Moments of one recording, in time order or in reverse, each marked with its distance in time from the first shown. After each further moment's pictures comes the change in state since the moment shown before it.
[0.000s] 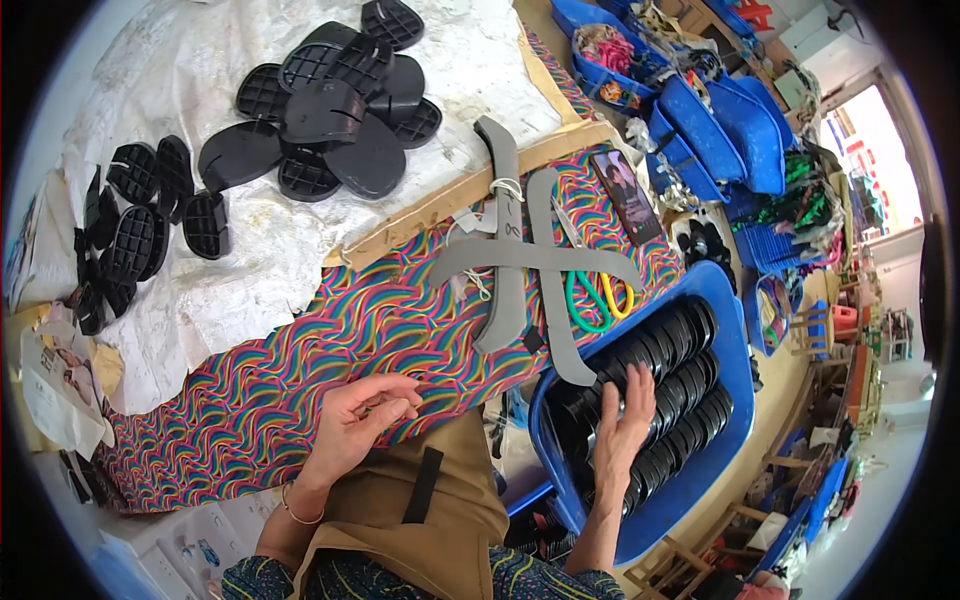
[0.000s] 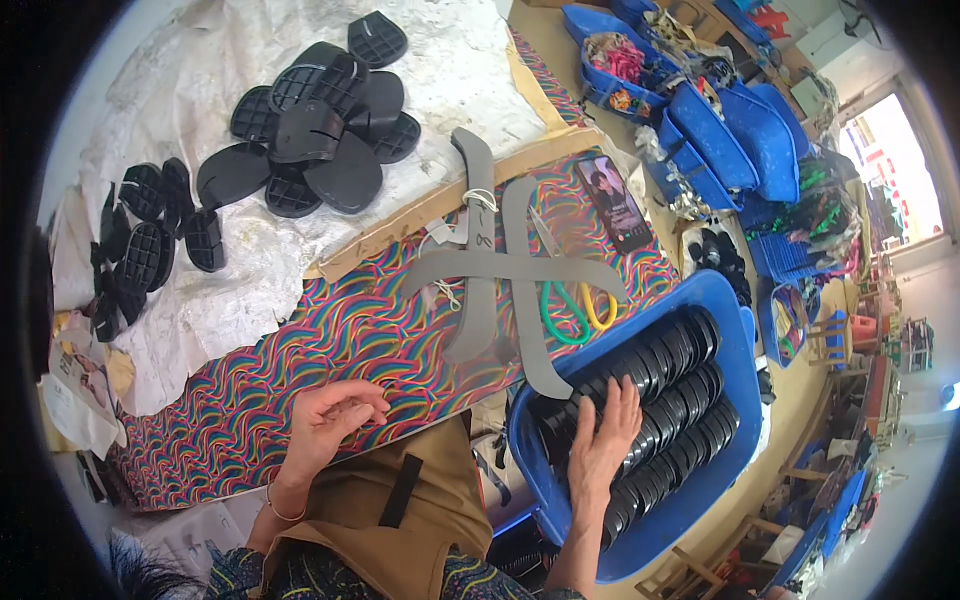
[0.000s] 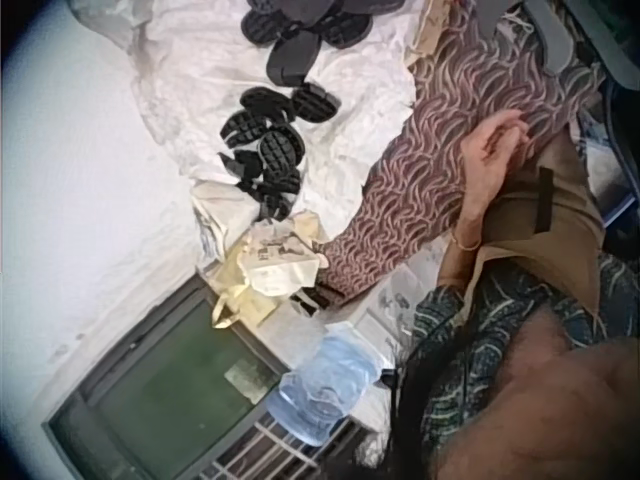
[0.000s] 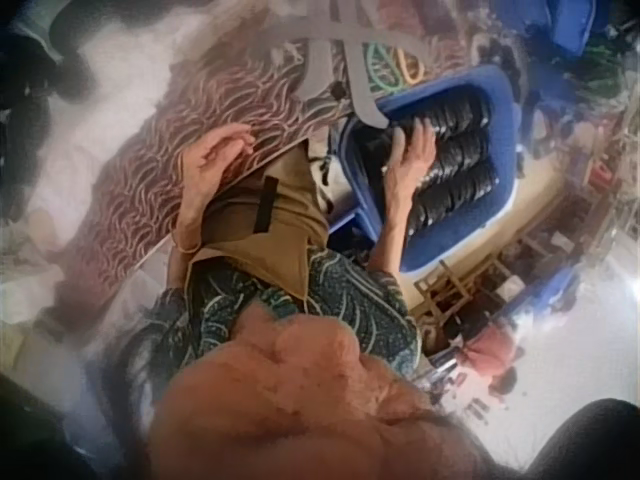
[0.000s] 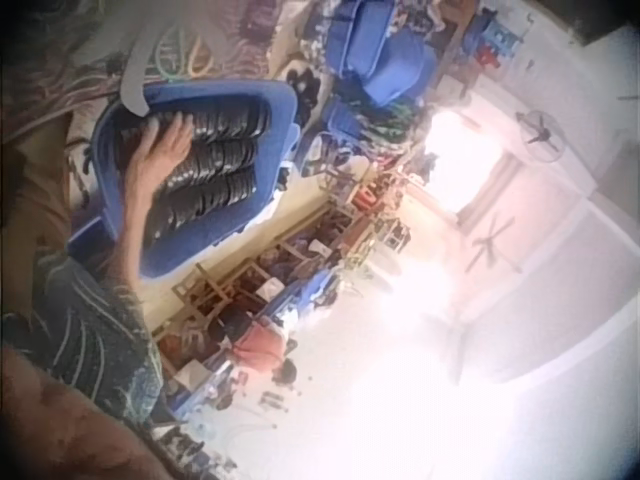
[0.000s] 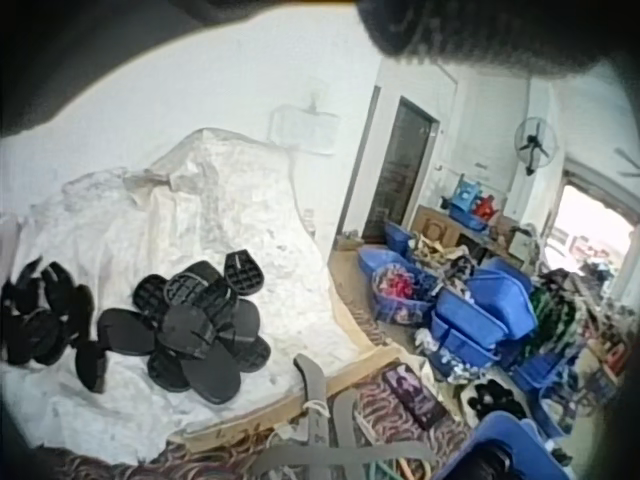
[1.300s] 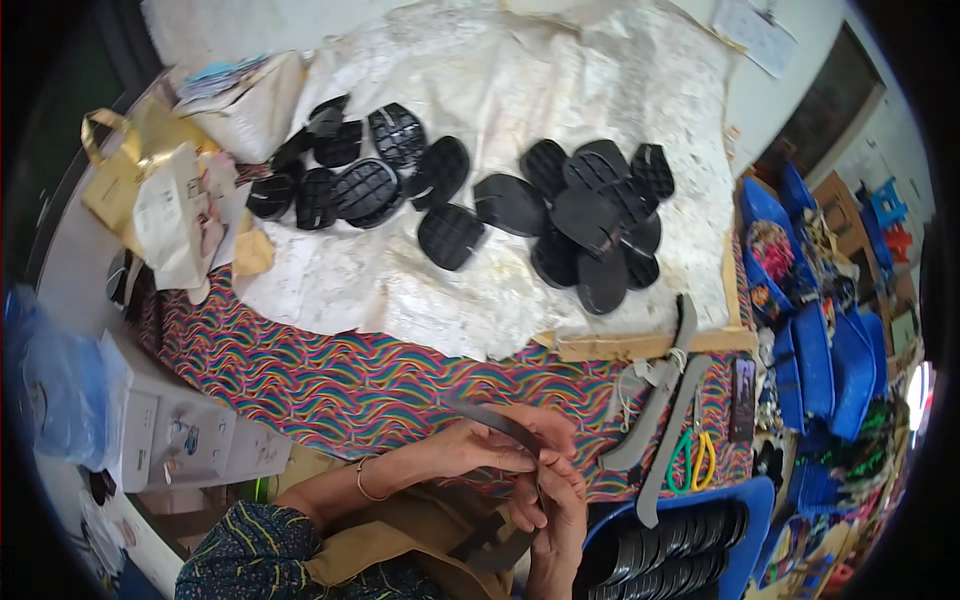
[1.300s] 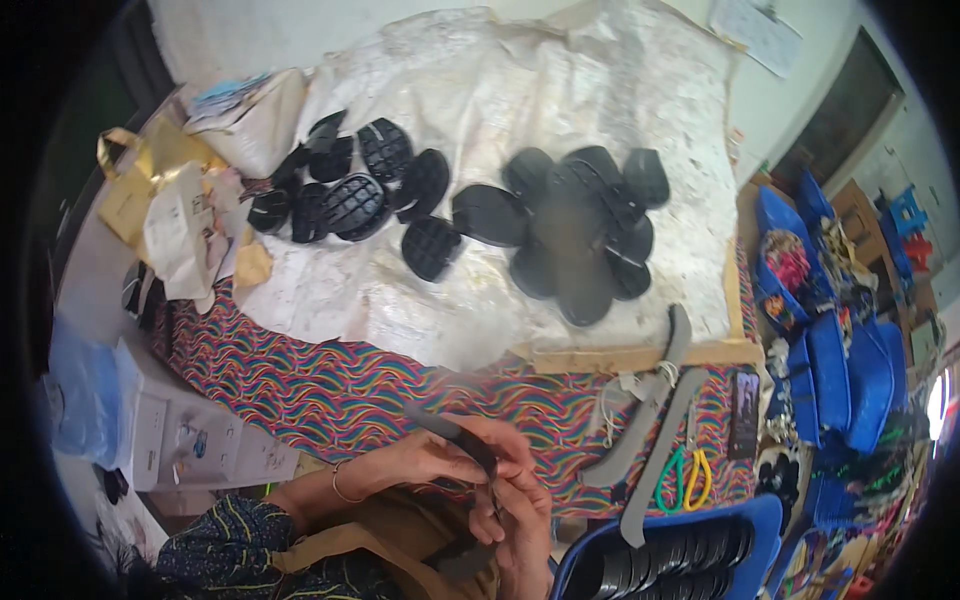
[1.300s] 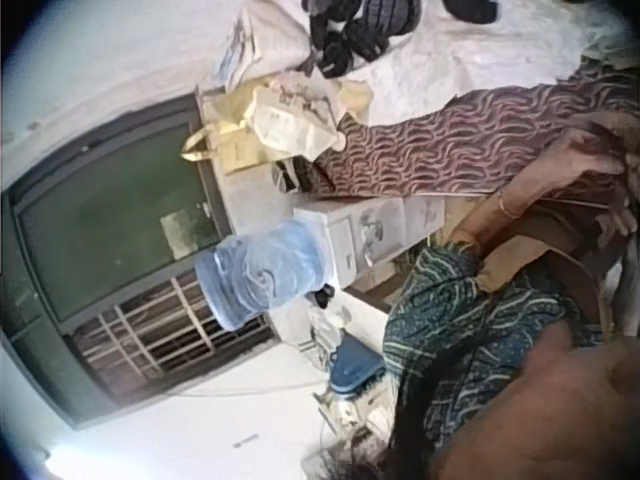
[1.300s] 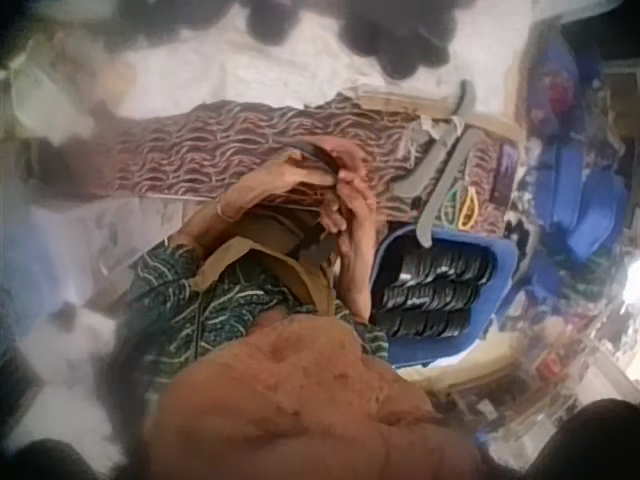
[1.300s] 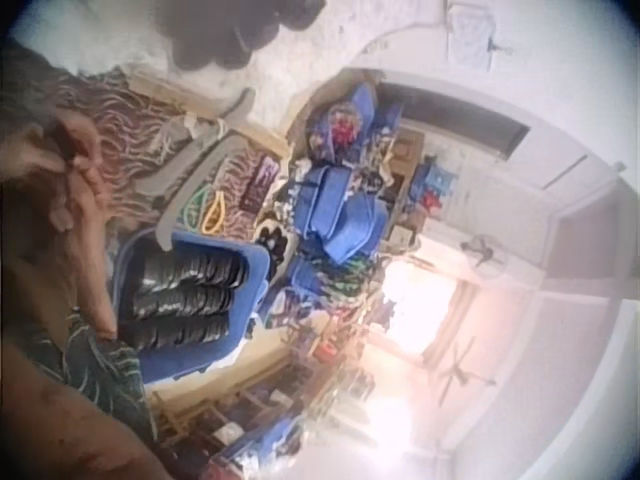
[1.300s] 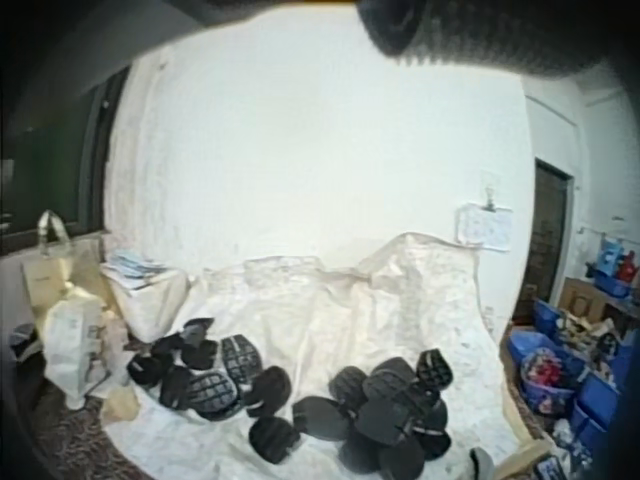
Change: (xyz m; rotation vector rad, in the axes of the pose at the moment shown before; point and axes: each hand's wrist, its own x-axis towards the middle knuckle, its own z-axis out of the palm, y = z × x) left_hand -0.006 0.048 -0.028 -0.269 -0.154 0.137; right_hand -0.018 -0.204 0.019 1.864 -1.304 0.456
